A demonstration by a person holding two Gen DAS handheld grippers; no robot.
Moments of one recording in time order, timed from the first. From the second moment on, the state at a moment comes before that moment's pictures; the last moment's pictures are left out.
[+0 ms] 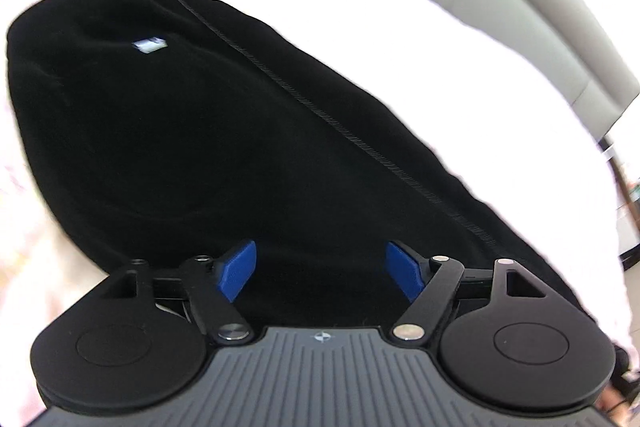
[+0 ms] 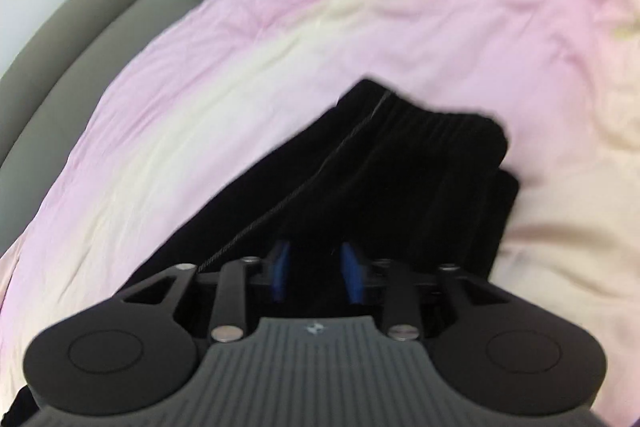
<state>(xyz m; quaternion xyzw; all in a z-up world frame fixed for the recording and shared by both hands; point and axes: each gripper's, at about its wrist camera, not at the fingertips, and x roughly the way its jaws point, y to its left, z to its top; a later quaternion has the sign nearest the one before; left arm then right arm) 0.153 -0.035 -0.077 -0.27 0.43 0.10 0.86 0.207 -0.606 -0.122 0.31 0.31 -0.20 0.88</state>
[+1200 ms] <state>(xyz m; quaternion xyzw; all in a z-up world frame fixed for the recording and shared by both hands) 0.236 -0.191 -0.083 -0.12 0.49 -0.08 0.86 0.131 -0.678 -0.184 0.61 0.18 -0.20 0.74</state>
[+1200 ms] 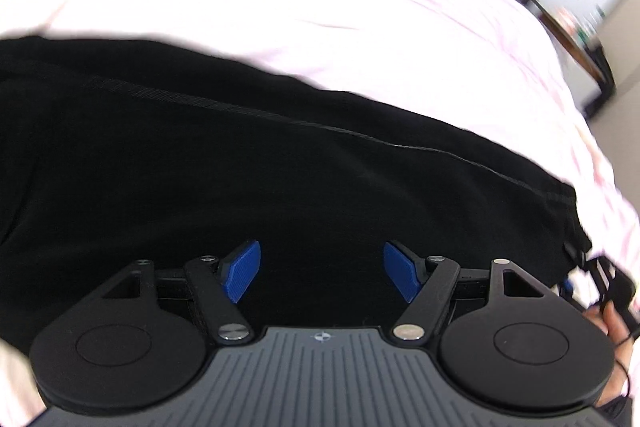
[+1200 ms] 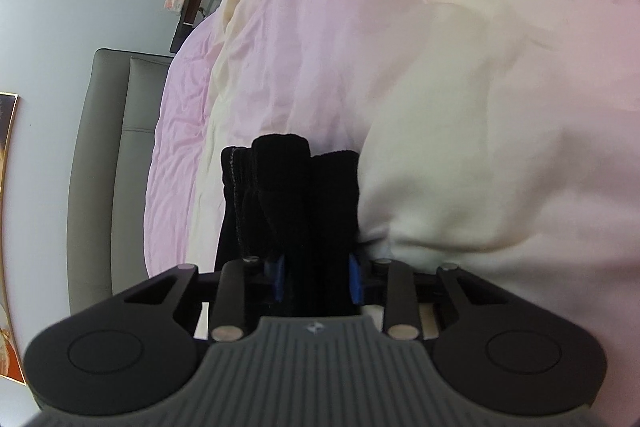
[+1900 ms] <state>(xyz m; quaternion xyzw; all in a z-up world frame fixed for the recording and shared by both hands) 0.257 -0.291 -0.157 0.07 0.48 -0.17 0.86 0.159 -0.674 -0.177 0.54 0.22 -0.20 0.79</state>
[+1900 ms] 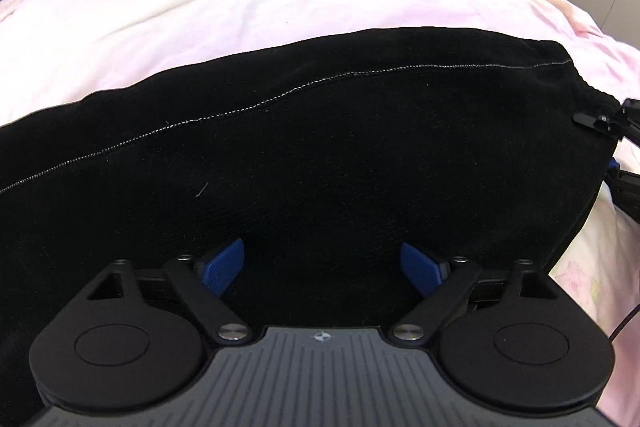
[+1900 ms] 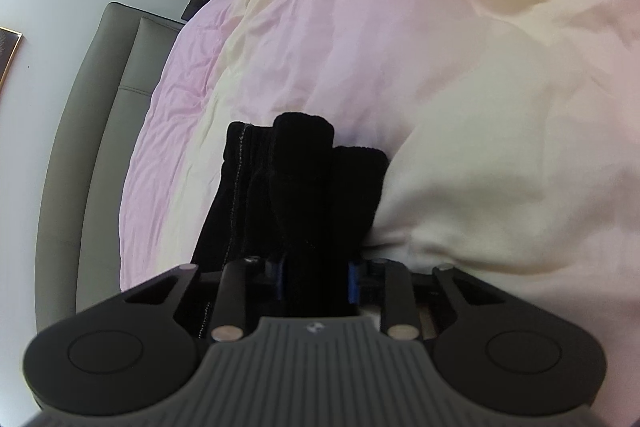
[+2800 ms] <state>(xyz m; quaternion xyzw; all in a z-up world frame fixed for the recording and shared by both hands) 0.152 -0.030 -0.103 -0.17 0.47 -0.01 0.87 0.172 -0.487 -0.058 0.10 0.10 0.00 0.99</state>
